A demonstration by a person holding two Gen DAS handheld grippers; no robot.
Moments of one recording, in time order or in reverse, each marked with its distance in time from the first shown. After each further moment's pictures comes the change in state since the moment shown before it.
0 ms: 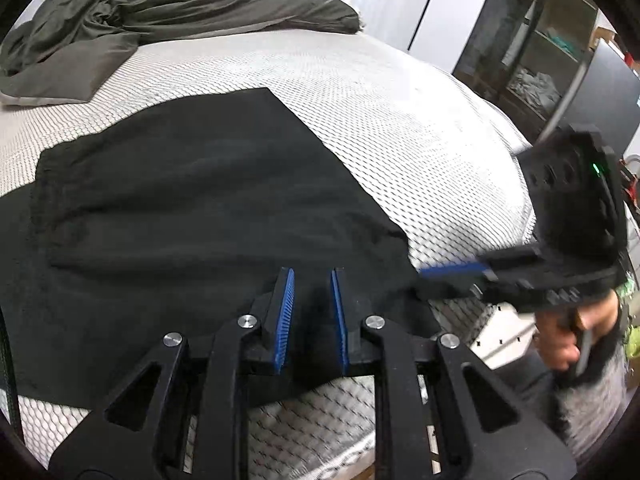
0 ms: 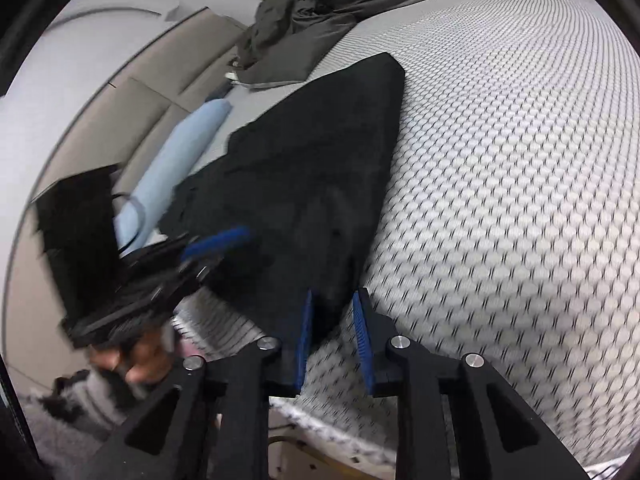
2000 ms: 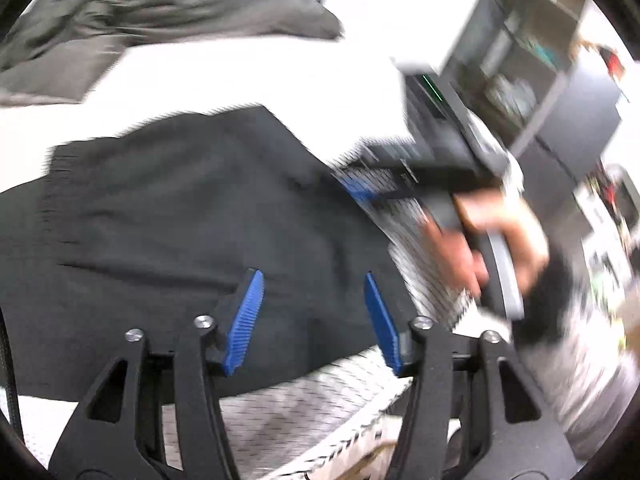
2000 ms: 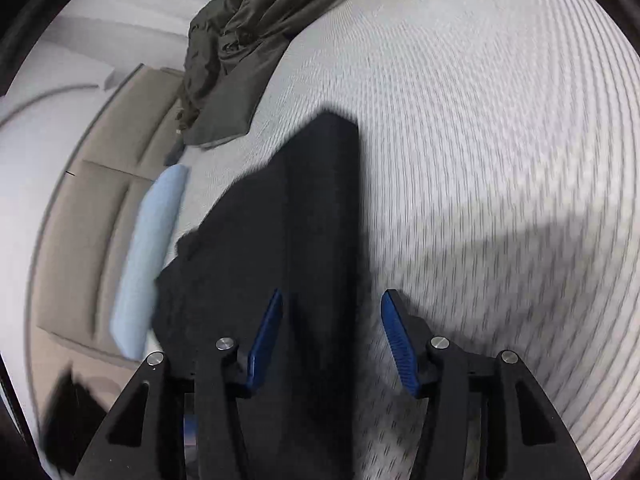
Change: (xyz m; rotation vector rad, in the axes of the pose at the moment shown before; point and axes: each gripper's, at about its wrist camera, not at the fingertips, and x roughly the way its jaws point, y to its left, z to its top) left arm -0.034 0.037 -0.010 -0.056 -0.056 -0.072; right arm 0.064 -0.037 0.097 0.279 -0.062 -0.007
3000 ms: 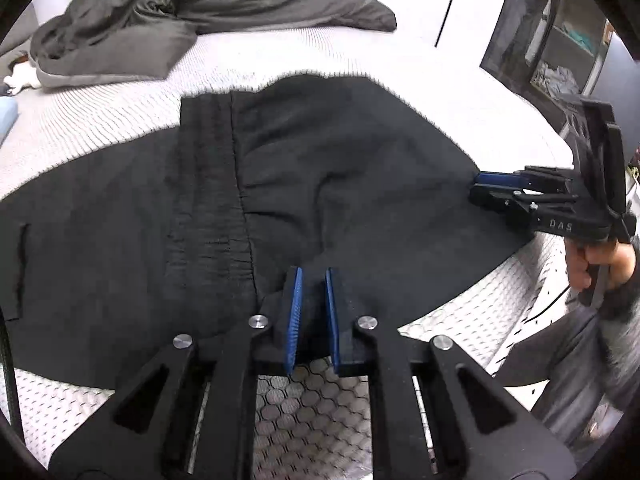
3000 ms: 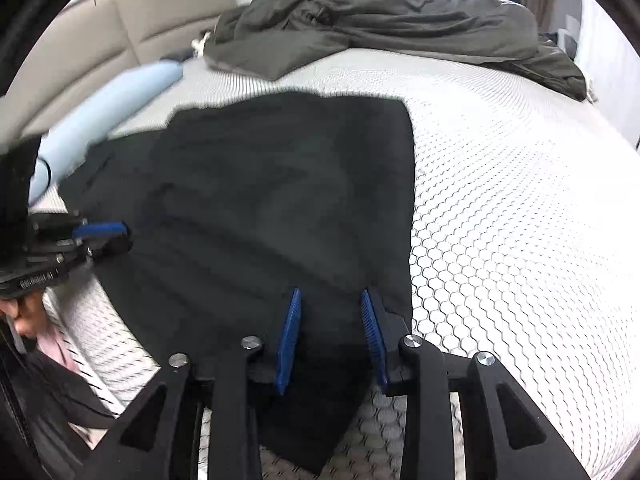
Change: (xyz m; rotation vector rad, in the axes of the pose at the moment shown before) left arm -0.021 0.096 -0.036 0.061 0.039 0.153; right arm -0.007 0.104 -0.113 -0.595 -0.127 -0.462
